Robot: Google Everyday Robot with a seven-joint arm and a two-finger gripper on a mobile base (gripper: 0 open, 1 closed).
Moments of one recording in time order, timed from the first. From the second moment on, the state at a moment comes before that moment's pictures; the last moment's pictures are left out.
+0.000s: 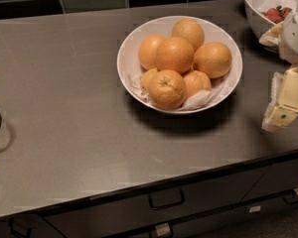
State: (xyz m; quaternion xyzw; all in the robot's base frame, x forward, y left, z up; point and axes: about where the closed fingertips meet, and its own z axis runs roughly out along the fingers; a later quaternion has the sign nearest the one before) arm 0.438 -0.217 0.976 -0.60 0.78 -0.03 0.16
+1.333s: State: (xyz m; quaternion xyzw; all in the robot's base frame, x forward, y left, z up) arm 0.458 -0.160 0.986 -0.67 0.72 -0.04 0.17
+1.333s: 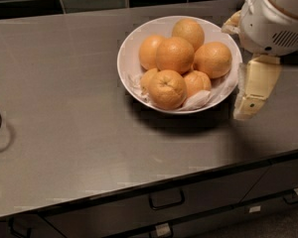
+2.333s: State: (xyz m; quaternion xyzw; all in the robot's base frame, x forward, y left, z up) arm 0.516 -0.127 1.013 -0.76 0.62 -0.09 0.18
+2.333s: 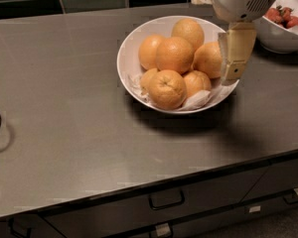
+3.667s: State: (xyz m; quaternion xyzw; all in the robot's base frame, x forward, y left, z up) arm 0.495 -0.090 1.012 -0.88 0.46 -0.08 0.12
